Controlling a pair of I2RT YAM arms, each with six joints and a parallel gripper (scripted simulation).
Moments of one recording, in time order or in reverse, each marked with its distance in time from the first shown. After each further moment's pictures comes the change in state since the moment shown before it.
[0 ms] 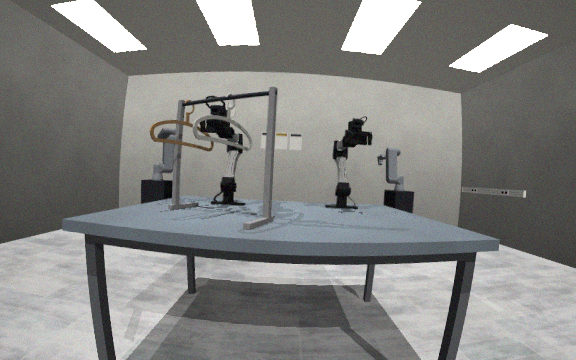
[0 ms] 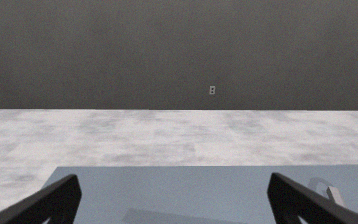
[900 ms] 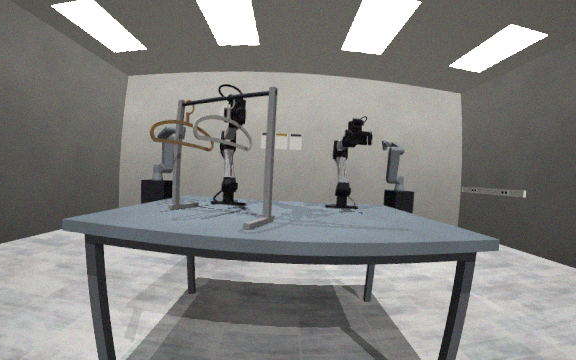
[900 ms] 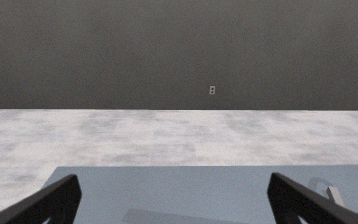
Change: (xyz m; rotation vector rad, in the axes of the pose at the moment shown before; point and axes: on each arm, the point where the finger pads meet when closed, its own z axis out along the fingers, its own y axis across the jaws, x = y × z) left arm 0.000 0.000 0.000 0.000 0.000 0.000; right arm -0.053 0.082 -0.026 -0.010 0.068 0.040
